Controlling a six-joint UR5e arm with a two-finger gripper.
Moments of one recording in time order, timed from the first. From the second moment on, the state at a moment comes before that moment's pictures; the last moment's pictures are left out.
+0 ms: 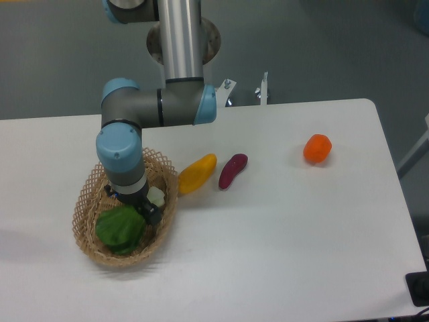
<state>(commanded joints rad) 2.04 -2.01 -1.81 -0.90 1.55 0.86</state>
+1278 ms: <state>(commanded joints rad) 2.13 -1.90 -1.77 -0.93 1.43 0.80</state>
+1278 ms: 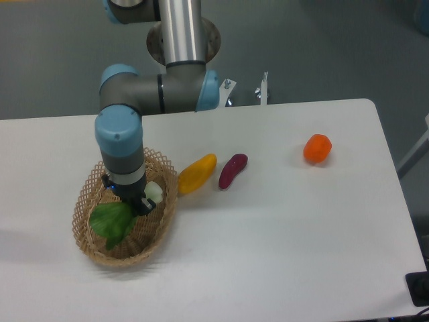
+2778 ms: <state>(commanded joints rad) 2.56 -1.89 -1.56 -1.14 1.46 1.10</state>
